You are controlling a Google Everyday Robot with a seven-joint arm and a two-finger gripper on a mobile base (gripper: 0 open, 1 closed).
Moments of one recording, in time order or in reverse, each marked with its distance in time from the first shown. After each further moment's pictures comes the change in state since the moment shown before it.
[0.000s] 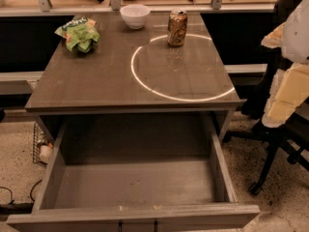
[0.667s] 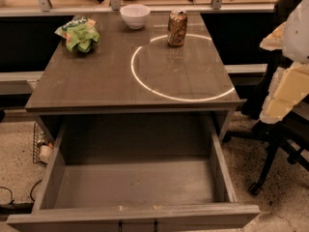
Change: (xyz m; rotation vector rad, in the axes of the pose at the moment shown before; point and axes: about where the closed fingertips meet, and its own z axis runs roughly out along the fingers) arm -0.001 -0.001 -0.002 0.010 -0.003 -0.001
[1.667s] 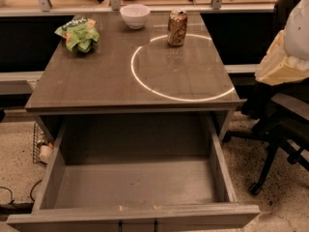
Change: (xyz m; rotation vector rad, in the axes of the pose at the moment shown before) arm -0.004 -0.001 -0.007 0.029 -0.008 -0.004
